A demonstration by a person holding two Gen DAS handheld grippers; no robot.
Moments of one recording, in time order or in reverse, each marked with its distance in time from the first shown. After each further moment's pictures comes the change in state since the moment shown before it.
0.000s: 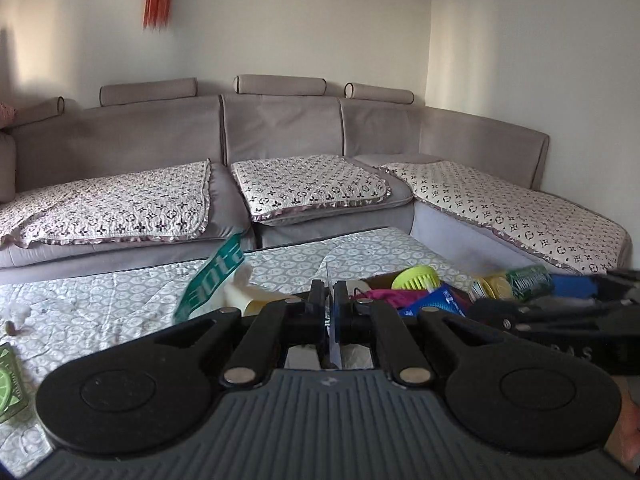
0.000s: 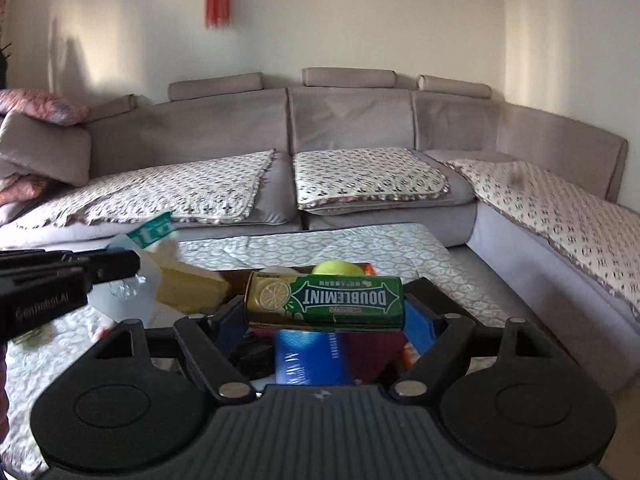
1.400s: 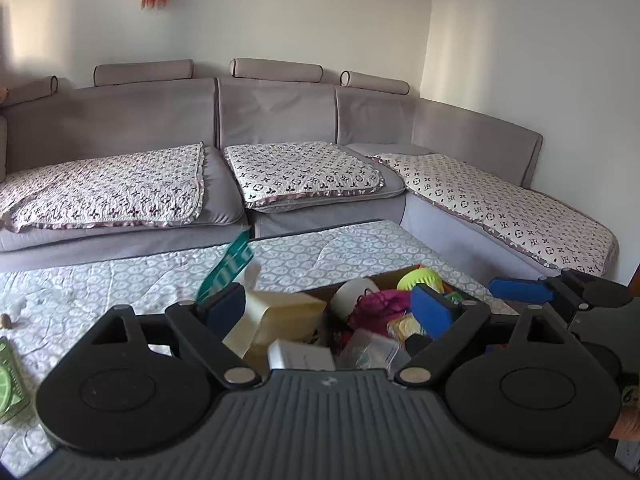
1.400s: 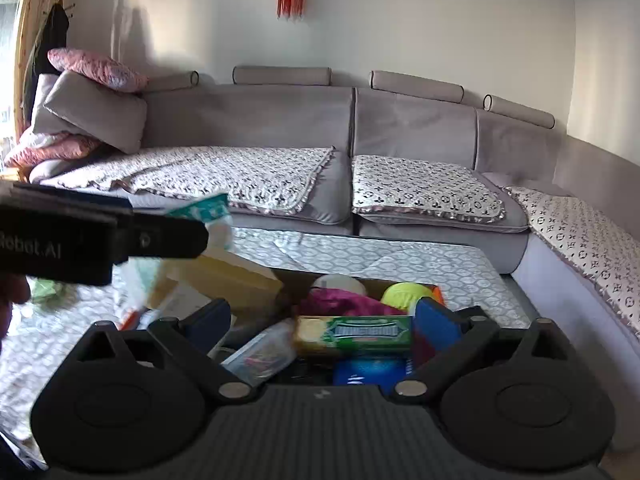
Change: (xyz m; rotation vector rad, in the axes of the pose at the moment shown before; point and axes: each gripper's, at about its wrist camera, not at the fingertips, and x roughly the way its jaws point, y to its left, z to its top) left arm -0.026 0.009 0.012 -0.032 0.059 -0.047; right arm 0.008 0.048 0.006 -0.178 -0.008 0.149
